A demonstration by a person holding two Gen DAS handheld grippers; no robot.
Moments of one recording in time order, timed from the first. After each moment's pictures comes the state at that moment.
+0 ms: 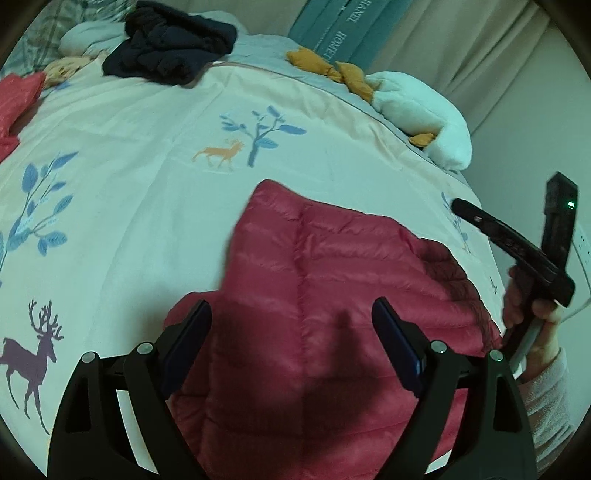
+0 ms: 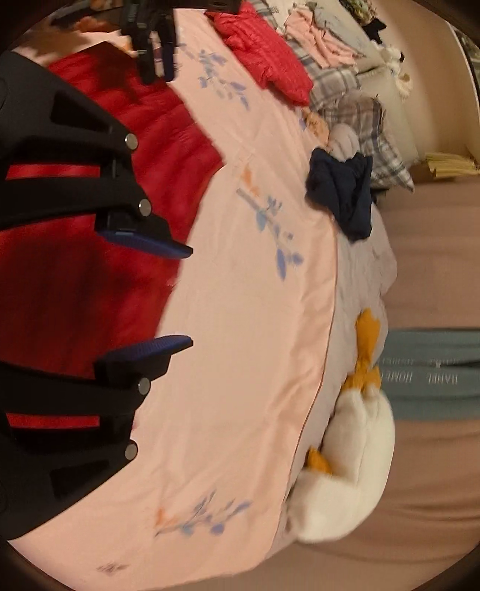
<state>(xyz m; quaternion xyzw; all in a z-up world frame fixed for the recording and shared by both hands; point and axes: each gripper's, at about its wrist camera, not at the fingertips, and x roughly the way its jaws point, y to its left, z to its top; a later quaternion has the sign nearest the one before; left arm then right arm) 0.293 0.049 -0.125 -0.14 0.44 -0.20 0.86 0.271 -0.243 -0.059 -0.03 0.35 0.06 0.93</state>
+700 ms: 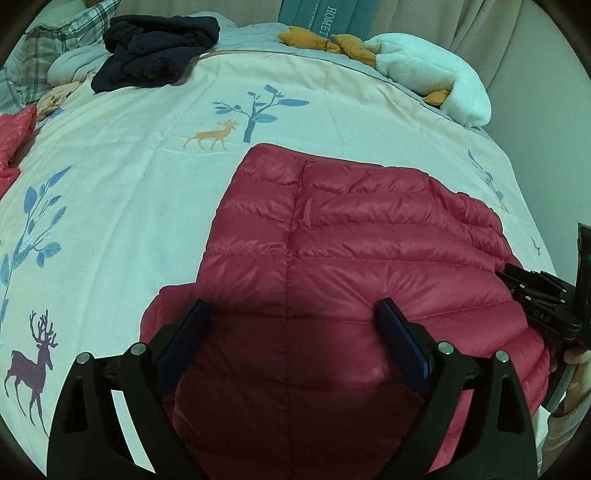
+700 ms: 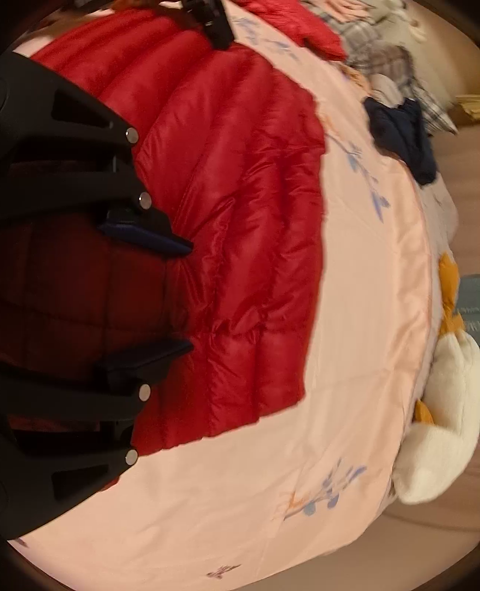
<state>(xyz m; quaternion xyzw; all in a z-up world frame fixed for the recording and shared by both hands) 0.297 0.013 -0.158 -0.05 0.46 -0.15 0.87 0.234 -0.283 -0.147 0.01 0.45 -0.01 0.89</state>
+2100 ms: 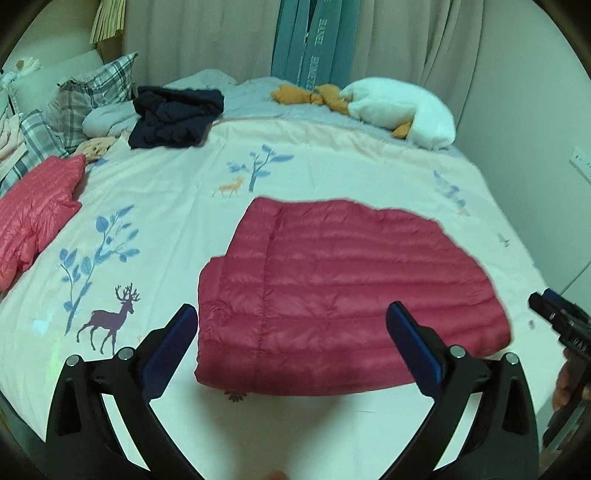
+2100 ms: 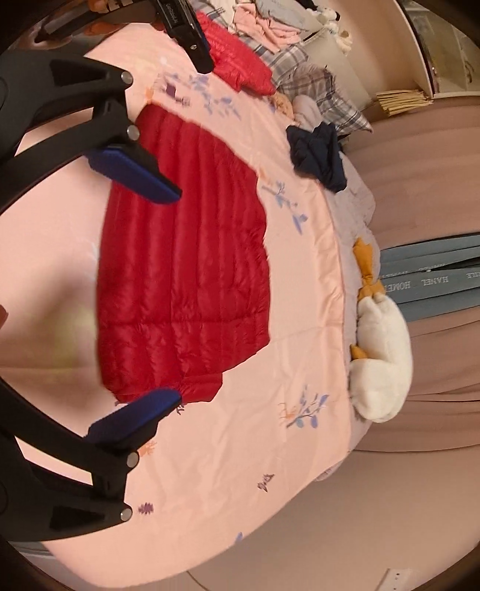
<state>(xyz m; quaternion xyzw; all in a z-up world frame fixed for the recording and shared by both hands) 0.142 0.028 -0.040 -0.02 0.37 -0.14 0.92 0.020 -0.246 -0.004 0.08 0.34 -0.06 0.93</state>
